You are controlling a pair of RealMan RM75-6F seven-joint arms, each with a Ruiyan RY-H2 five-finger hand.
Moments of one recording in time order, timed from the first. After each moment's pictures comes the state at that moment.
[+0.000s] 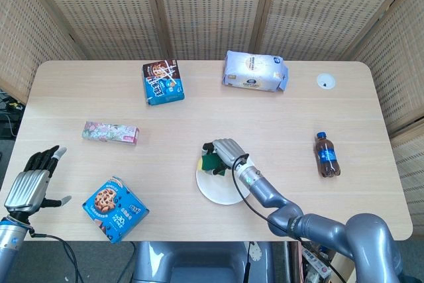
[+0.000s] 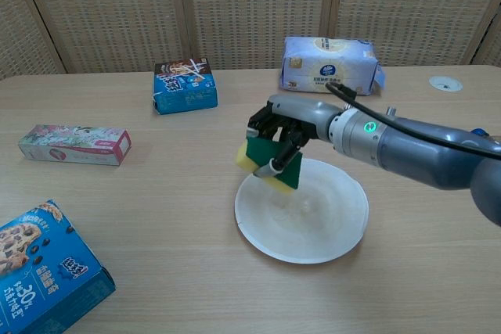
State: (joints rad) left arm -0.22 -1.07 -0.03 -1.78 1.29 1.24 0.16; right arm 0.92 -1.82 0.27 -1.09 -1.25 0.71 0.23
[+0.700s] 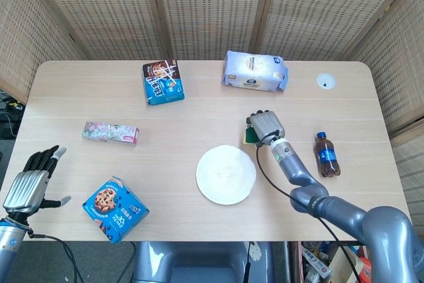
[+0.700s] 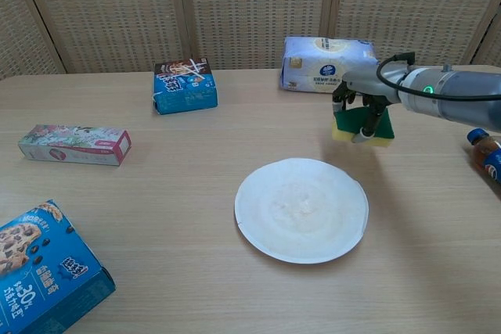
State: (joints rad) left arm -0.22 -1.07 -0.02 -1.79 1.31 1.25 0.15; right arm 0.94 -1.70 0.22 -0.94 -1.00 0.63 -0.30
